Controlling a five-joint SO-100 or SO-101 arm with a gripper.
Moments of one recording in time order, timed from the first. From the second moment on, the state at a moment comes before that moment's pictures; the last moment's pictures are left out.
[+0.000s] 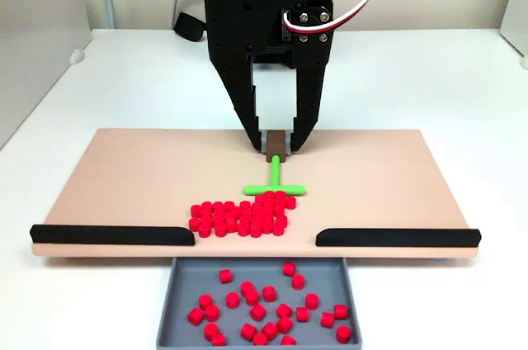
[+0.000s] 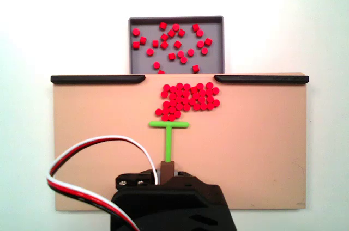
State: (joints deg) arm 1.1 87.0 109.5 65.7 -84.6
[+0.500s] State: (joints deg) arm 1.1 83.1 104.9 65.7 -84.0
